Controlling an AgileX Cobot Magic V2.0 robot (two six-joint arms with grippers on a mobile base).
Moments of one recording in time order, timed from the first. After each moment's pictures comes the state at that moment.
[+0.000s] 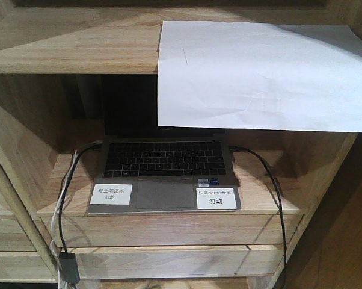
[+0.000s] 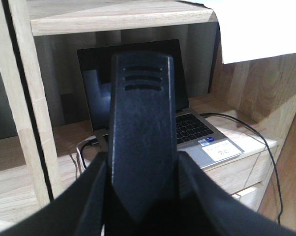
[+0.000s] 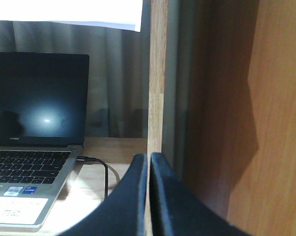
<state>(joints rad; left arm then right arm) -0.46 0.08 -0.63 0.03 0.83 -0.06 0.02 -0.01 0.03 -0.12 0.04 0.08</state>
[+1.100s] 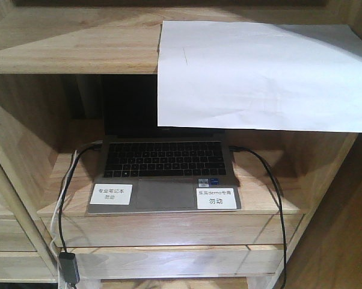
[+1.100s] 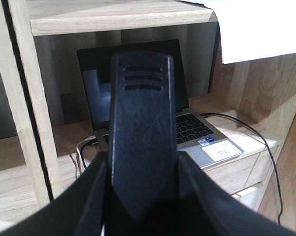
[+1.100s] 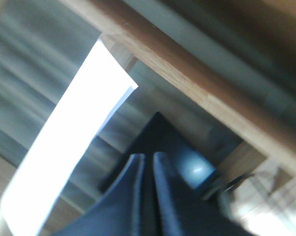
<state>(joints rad) -0.46 0.08 -0.63 0.03 0.83 -0.06 0.02 -0.01 0.03 -0.36 -0.10 1.36</state>
